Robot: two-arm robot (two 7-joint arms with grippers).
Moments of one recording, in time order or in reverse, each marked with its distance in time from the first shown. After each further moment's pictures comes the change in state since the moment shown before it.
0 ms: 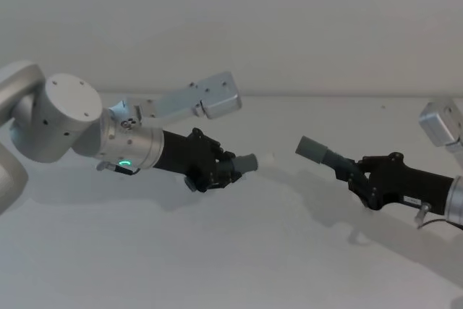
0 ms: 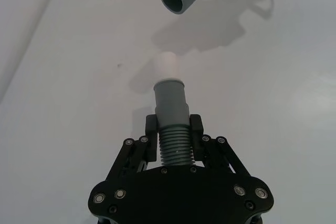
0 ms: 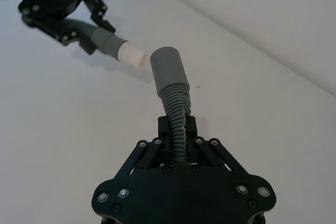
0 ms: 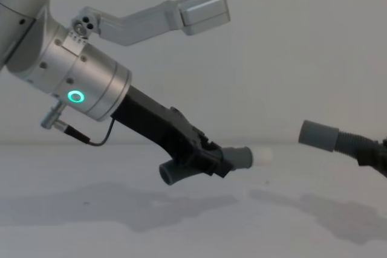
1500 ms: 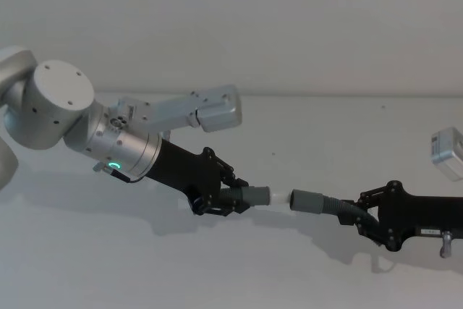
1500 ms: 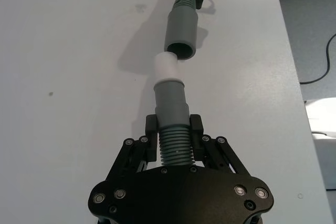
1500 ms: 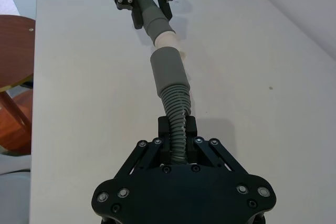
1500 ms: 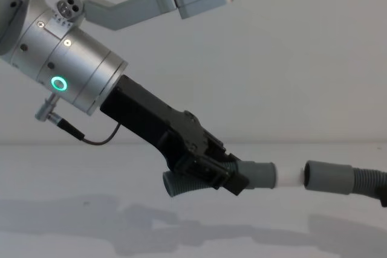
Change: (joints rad) left arm -0.074 0.044 0.080 0.007 -0.087 -0.092 -0.236; right arm 0.051 0.127 -0.100 0.040 0.038 -0.163 0.292
